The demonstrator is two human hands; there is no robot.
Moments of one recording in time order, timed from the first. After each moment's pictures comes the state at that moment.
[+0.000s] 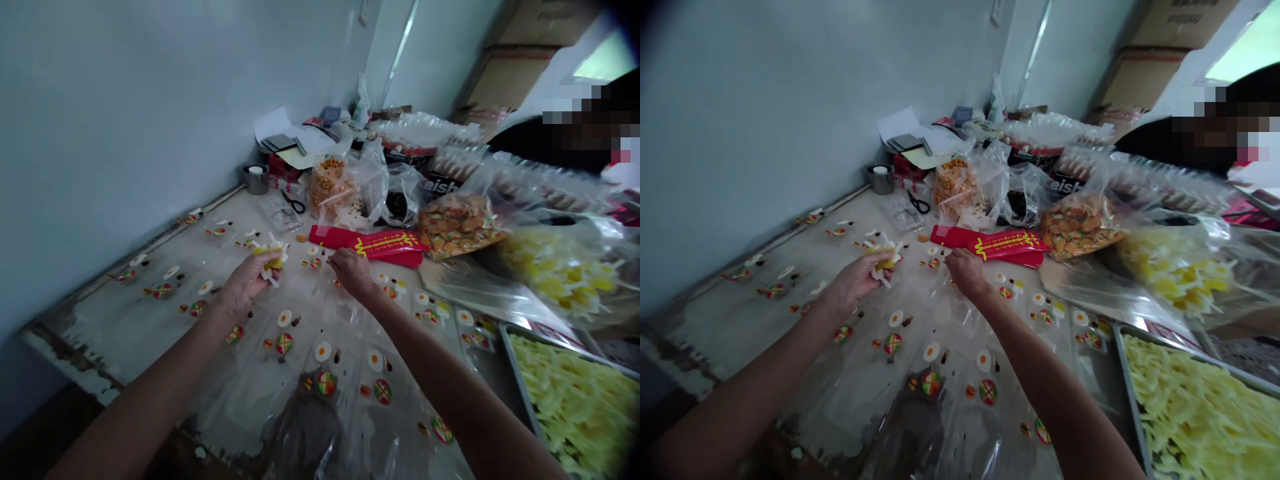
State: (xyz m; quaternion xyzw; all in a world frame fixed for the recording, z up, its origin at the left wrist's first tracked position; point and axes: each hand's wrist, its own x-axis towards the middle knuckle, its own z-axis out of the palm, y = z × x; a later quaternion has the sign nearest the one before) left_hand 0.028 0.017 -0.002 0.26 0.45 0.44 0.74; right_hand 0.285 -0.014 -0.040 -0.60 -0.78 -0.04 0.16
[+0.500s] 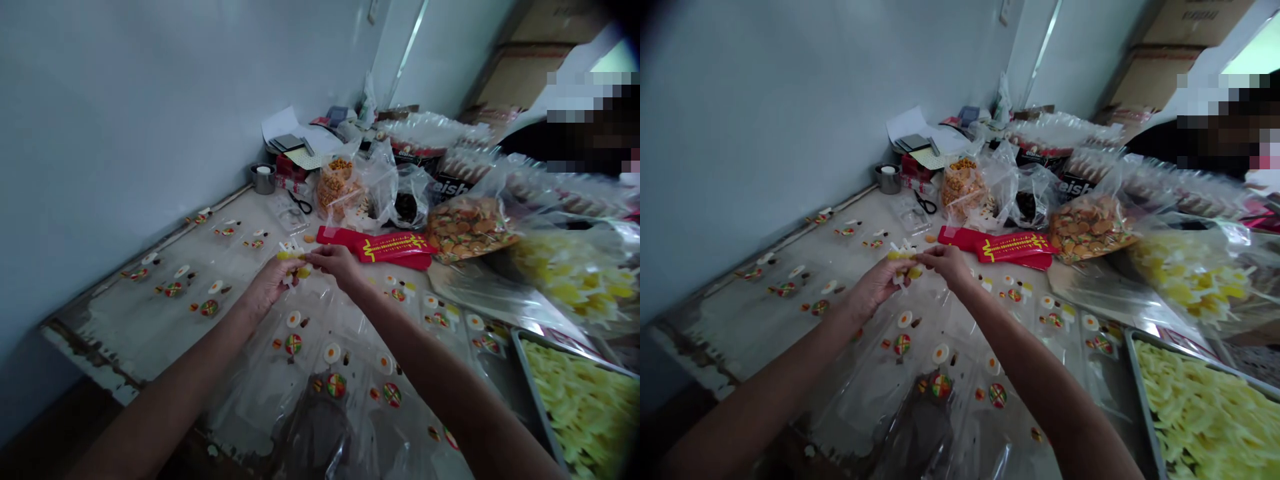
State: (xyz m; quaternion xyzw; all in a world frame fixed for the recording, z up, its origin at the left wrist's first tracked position) left_hand 0.048 0.004 -0.002 0.32 0.44 0.41 0.73; right_hand 0.220 -0.003 -0.003 -0.54 -0.51 0.52 0.43
